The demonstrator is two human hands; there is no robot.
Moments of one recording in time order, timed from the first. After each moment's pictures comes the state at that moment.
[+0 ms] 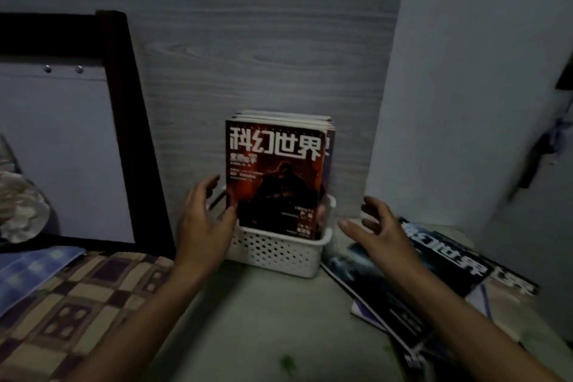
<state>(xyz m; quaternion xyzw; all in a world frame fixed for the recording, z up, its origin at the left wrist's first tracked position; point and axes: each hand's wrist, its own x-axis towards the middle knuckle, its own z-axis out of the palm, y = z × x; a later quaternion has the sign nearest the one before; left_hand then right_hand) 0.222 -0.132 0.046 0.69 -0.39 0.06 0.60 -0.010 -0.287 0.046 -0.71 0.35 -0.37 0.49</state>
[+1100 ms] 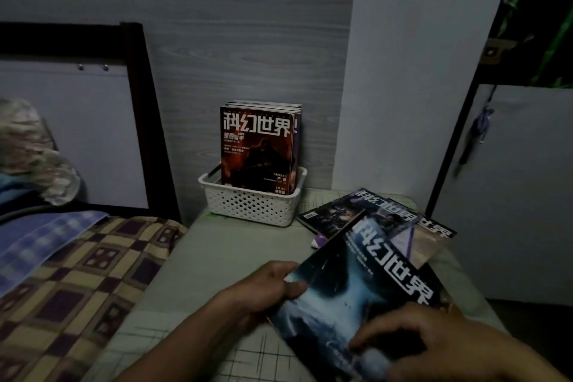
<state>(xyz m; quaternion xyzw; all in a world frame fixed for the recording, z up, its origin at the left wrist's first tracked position) 0.034 -0.056 0.001 0.60 -0.39 -0.51 0.47 -0.232 -0.148 0.062 -0.89 0.15 0.04 0.42</state>
